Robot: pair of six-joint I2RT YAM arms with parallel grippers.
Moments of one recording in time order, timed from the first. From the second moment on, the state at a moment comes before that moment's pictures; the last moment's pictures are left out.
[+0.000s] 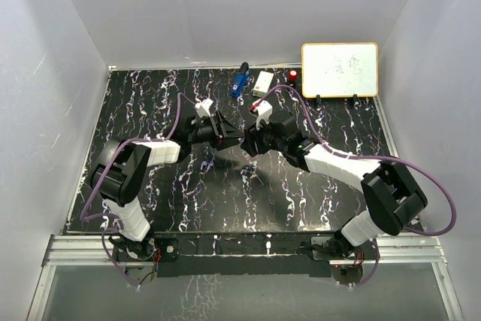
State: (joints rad) left arm -0.41 1.76 0.80 0.57 0.73 -1.08; right arm 0.64 1.49 0.86 0.13 -0.17 0.10
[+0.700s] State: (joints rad) left arm -0.45 1.78 0.81 0.59 0.74 -1.09; right arm 0.64 1.51 0.86 0.14 -0.18 0.10
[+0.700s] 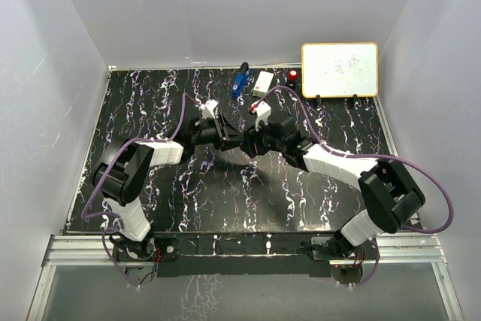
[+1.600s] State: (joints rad) left arm -0.46 1.78 0.80 0.61 0.72 -1.09; right arm 0.64 1.52 0.86 0.16 -0.16 0.15
